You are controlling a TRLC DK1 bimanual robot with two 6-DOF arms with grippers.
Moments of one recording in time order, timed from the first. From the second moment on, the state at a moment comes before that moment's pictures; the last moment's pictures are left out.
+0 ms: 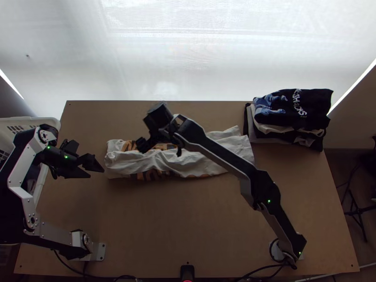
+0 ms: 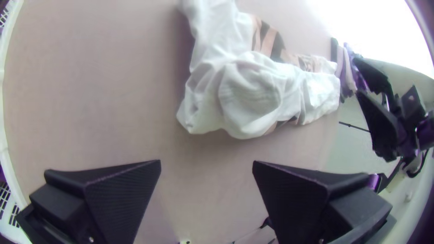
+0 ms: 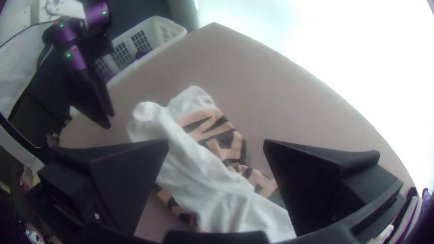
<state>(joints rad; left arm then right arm) 0.35 1.60 1.24 -1.33 0.49 0.27 0.92 2.29 2.28 -0.69 -0.08 0.12</state>
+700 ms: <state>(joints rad) -0.07 1.59 1.35 -1.12 0.39 0.17 0.70 1.87 1.88 -0.73 -0.12 0.15</state>
